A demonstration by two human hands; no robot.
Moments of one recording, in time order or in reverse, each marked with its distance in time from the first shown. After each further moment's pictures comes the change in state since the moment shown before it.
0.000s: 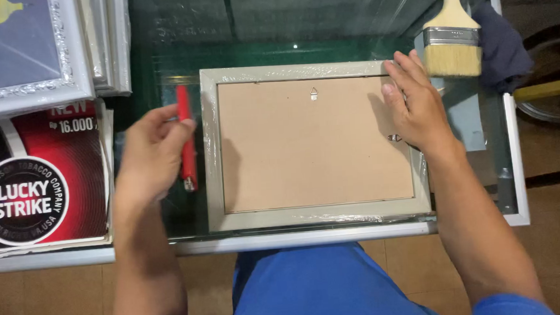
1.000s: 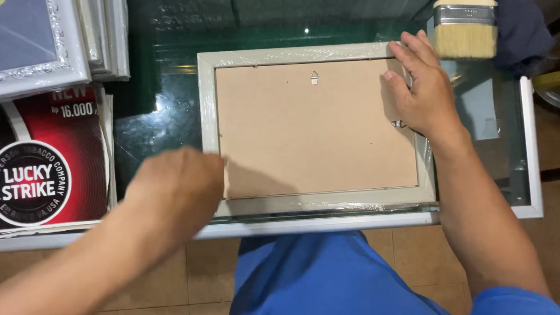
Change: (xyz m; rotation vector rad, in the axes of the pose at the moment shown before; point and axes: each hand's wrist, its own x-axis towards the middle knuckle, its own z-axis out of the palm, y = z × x) left_hand -0.055 0.087 0.019 1.452 -0.735 0.139; right_hand 0.000 -0.023 -0.004 -0.021 0.039 0.017
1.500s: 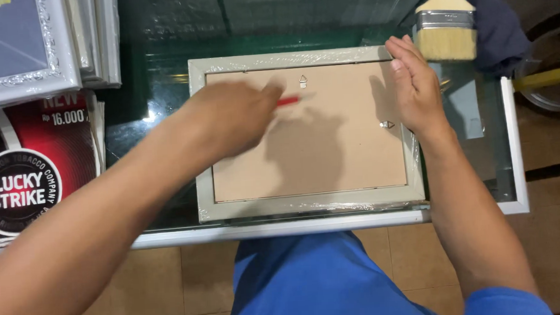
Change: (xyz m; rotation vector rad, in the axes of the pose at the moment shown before) left_hand 0.091 0.014 -0.027 -0.030 0.426 0.376; right_hand -0.002 0.023 0.005 0.294 0.112 -0.047
